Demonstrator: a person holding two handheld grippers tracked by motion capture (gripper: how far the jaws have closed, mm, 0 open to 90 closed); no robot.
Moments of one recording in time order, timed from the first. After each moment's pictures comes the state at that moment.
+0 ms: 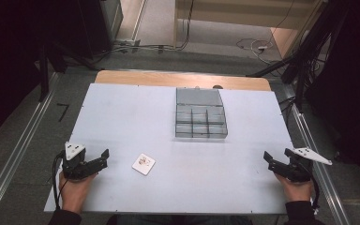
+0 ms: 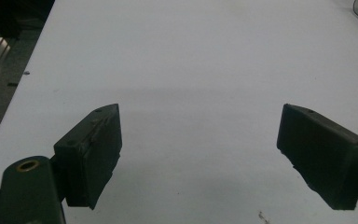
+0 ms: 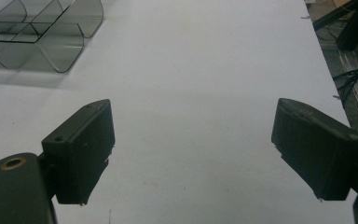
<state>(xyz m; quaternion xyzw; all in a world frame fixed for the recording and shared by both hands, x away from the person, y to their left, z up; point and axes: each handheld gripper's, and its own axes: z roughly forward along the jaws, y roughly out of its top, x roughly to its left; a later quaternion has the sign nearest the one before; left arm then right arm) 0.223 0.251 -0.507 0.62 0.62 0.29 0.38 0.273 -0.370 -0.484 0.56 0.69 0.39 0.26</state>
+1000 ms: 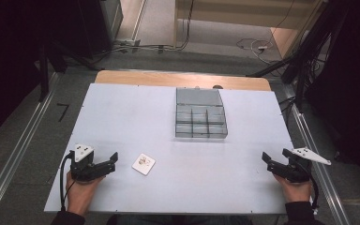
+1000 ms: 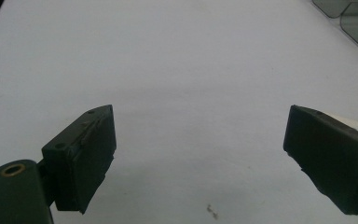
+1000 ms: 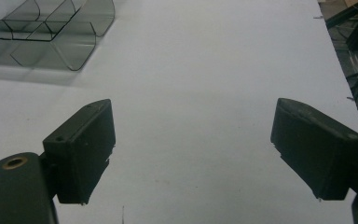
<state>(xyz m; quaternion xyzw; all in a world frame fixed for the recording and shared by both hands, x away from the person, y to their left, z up) 0.221 0.229 -0.506 0.65 0.60 0.27 0.39 0.271 -0.366 -0.483 0.55 0.69 0.39 0.25</state>
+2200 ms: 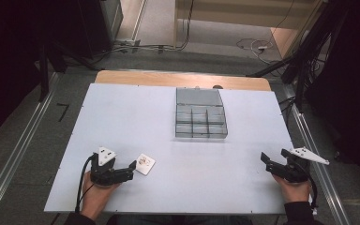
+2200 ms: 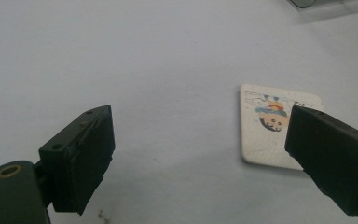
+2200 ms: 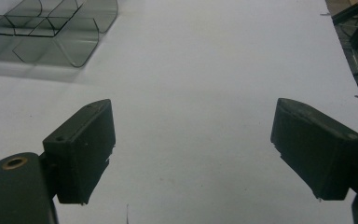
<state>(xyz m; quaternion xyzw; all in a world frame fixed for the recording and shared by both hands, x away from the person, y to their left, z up) 0.220 0.180 -0.511 0.71 0.55 0.24 0.37 0.272 -0.363 -0.483 0.55 0.70 0.39 0.25</state>
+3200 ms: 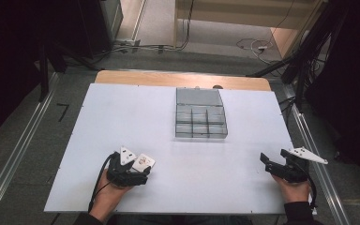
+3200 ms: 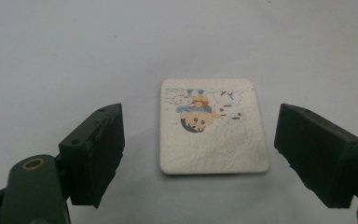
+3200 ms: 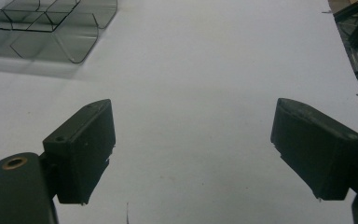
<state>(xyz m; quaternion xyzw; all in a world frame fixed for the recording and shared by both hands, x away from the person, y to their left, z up) 0.227 0.138 -0.506 0.78 0.49 0.21 0.34 0.272 -0.361 -0.484 0.55 0.70 0.38 0.25</state>
